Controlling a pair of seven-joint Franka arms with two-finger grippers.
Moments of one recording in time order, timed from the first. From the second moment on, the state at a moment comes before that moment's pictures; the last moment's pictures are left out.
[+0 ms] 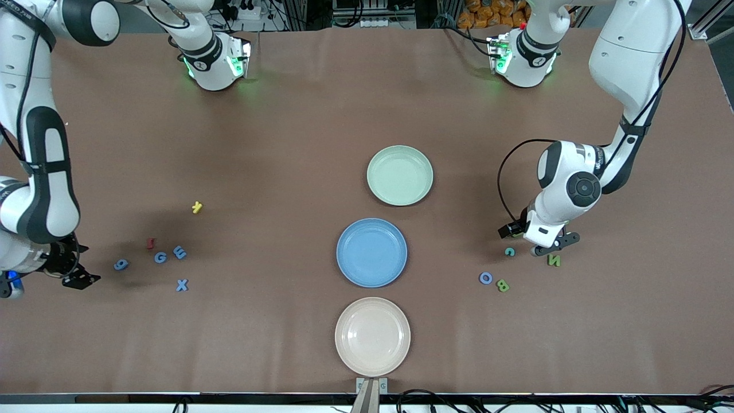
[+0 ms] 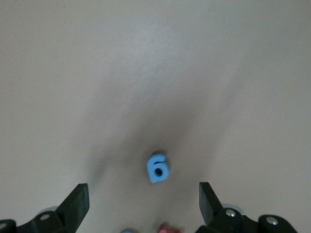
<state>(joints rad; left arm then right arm) -0.07 0.51 -0.12 -2.08 0.06 2.56 -0.56 -0.17 0.73 -0.16 -1.45 0.11 2.14 0.67</state>
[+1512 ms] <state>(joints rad) -0.06 0.52 -0.11 -2.10 0.13 2.63 -0.67 -0.18 0.85 -0.15 -1.46 0.12 2.25 0.75</state>
